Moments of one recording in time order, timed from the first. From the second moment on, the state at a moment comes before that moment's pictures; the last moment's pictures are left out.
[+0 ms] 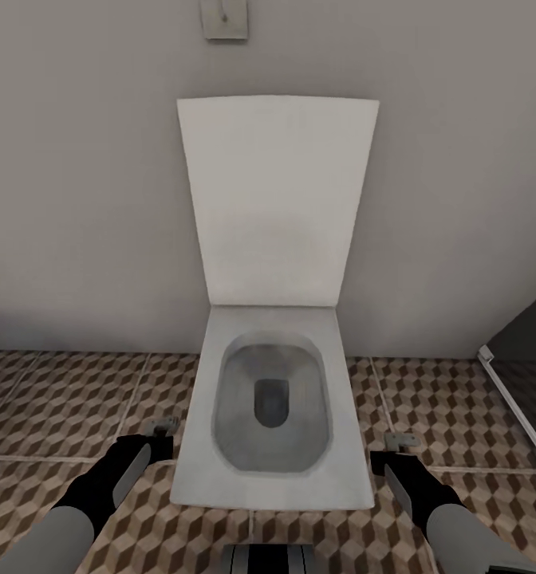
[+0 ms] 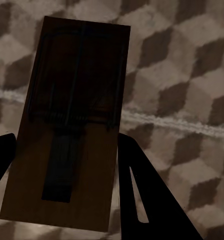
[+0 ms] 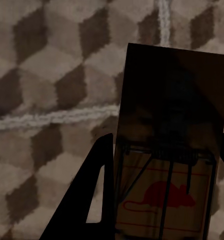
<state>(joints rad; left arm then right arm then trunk) -0.61 0.14 -0.21 -0.68 0.40 0.54 0.20 -0.67 -0.05 -0.09 -0.38 0.04 0.30 -0.16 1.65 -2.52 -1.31</state>
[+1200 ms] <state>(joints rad) -0.61 0.14 -0.21 -0.68 0.40 0.54 0.19 -0.67 -0.05 -0.10 -0.38 0.04 0.30 -0.16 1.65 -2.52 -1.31</state>
